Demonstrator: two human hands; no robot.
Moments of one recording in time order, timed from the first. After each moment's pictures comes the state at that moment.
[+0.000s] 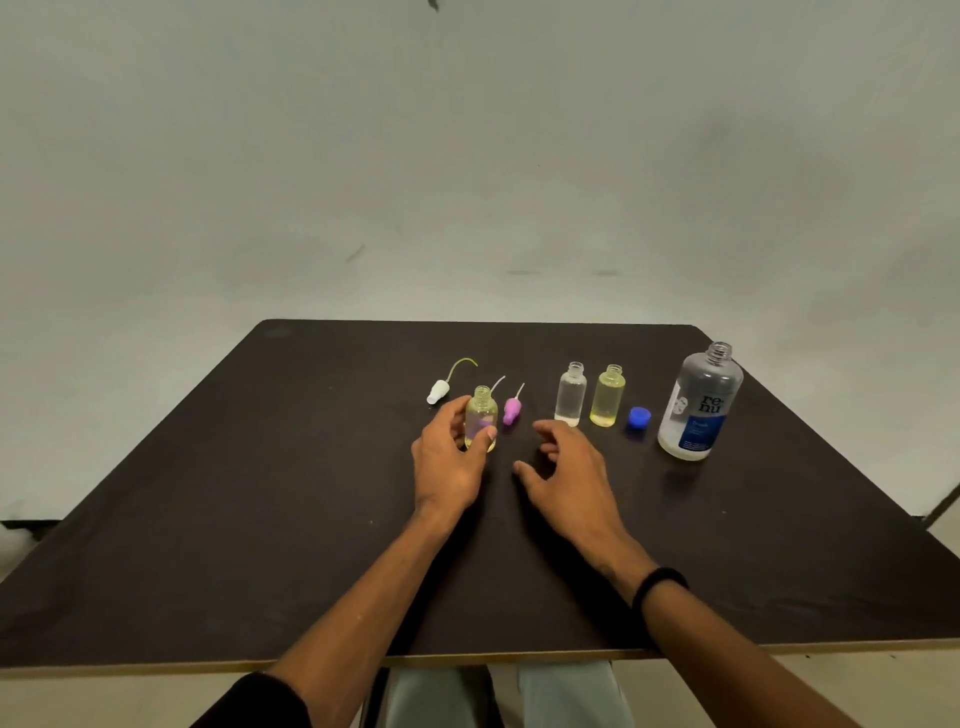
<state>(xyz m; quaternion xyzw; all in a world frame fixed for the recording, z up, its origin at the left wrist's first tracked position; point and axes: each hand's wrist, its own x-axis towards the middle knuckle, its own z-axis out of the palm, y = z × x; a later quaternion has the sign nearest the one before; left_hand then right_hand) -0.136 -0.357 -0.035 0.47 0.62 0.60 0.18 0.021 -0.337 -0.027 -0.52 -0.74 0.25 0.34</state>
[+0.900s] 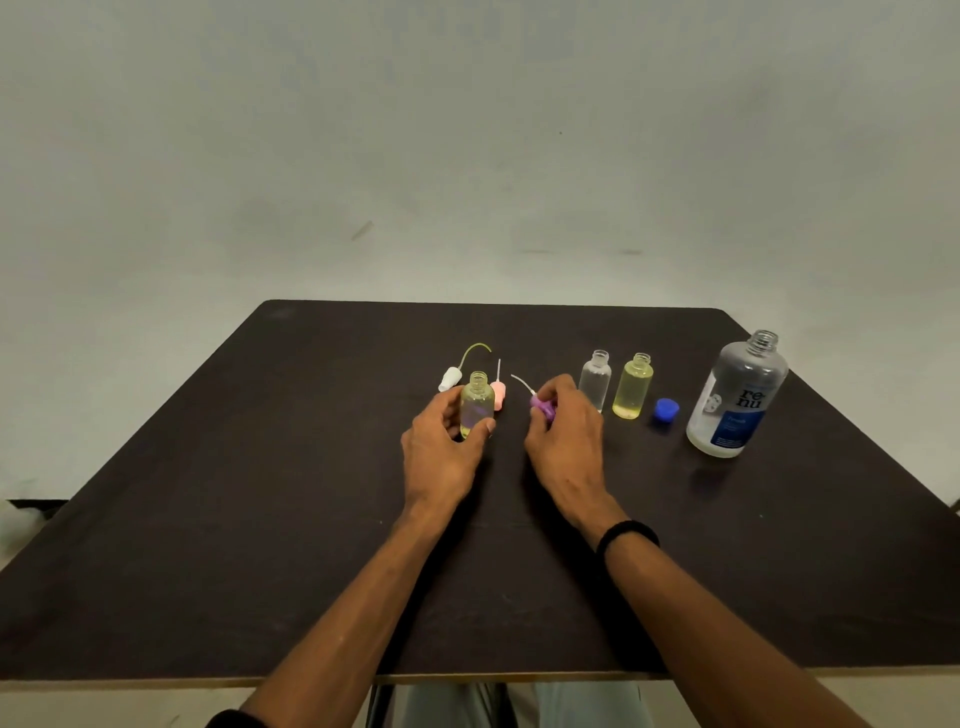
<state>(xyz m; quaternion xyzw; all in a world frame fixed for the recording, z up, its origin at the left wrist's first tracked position) -0.163 -0.360 -0.033 0.45 0.66 0.58 0.18 -0.031 -0.291 -0.030 -0.53 -0.72 0.17 0.42</state>
